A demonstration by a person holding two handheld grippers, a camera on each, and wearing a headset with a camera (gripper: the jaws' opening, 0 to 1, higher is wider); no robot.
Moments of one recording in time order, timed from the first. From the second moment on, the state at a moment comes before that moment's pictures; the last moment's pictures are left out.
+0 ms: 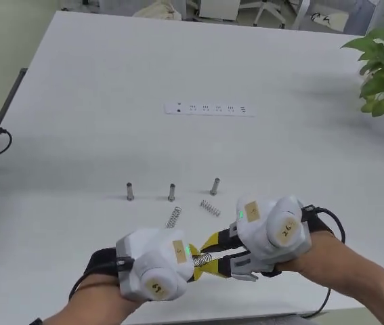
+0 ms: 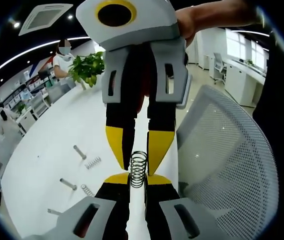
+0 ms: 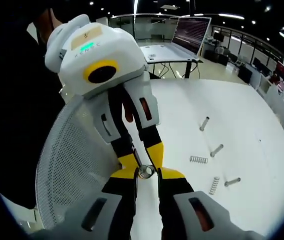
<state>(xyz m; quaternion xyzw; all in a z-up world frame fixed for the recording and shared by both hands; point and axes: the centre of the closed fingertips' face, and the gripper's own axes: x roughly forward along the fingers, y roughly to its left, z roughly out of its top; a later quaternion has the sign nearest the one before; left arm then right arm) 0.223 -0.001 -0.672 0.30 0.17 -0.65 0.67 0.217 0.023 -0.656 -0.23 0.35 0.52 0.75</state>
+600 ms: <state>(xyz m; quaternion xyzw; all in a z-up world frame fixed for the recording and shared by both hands) 0.227 -0.001 -0.670 0.27 0.18 -0.65 0.69 0.222 0.019 -0.650 -0.24 0.34 0.51 0.76</state>
